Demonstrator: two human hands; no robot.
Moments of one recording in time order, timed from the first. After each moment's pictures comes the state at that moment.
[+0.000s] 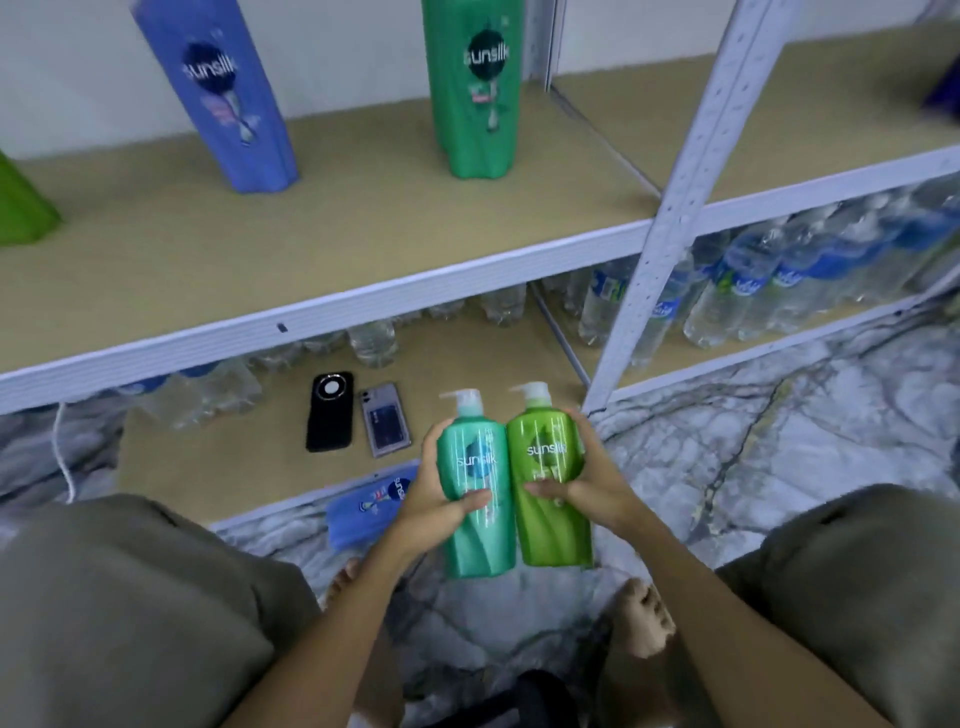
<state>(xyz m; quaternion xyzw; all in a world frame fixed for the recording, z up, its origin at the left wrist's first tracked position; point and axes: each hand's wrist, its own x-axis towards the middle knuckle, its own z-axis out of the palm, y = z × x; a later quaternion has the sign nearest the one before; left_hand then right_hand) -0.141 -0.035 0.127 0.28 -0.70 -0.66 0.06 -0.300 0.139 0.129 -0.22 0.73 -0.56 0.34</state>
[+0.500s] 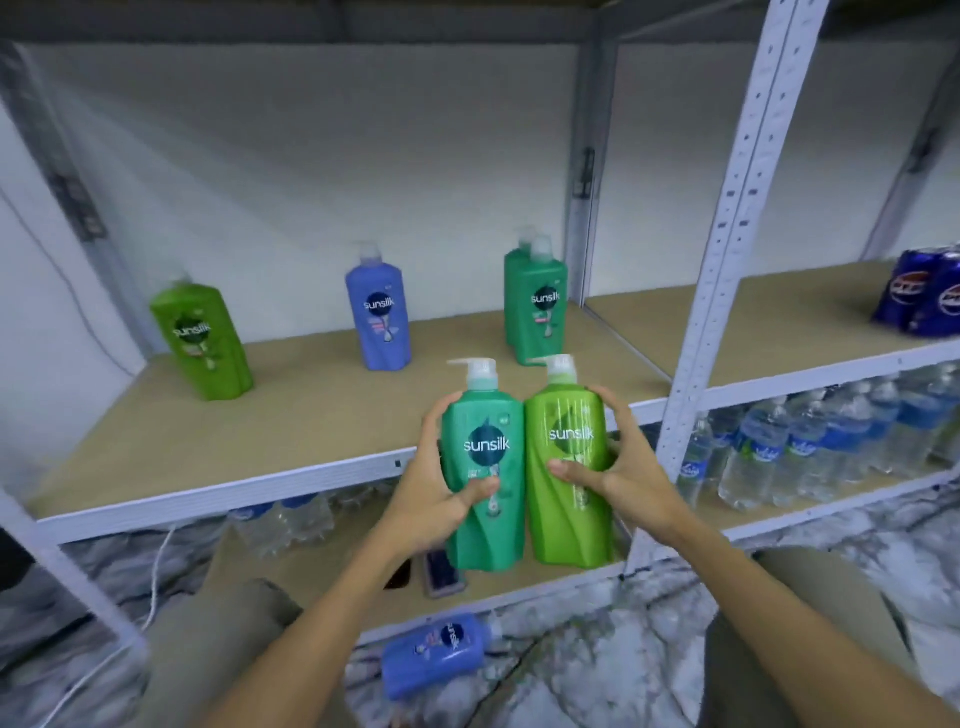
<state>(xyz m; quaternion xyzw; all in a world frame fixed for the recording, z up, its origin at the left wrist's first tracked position) -0.109 -0.085 0.347 0.12 -0.78 -0.55 0.27 -0.284 0.092 0.347 -0.38 0.64 -0.64 0.20</state>
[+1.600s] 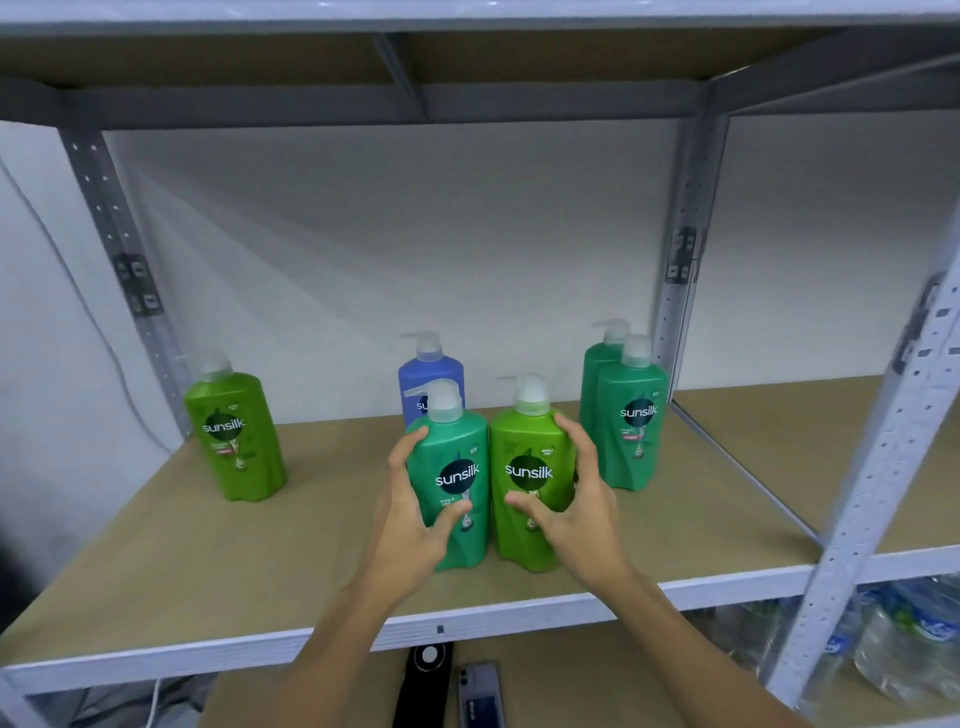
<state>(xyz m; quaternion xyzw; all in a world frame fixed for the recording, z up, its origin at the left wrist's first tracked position) -0.164 -0.241 0.369 0.20 -0.77 -0.41 0.45 -0.327 -0.116 0.366 -0.46 0.63 -0.63 0.02</state>
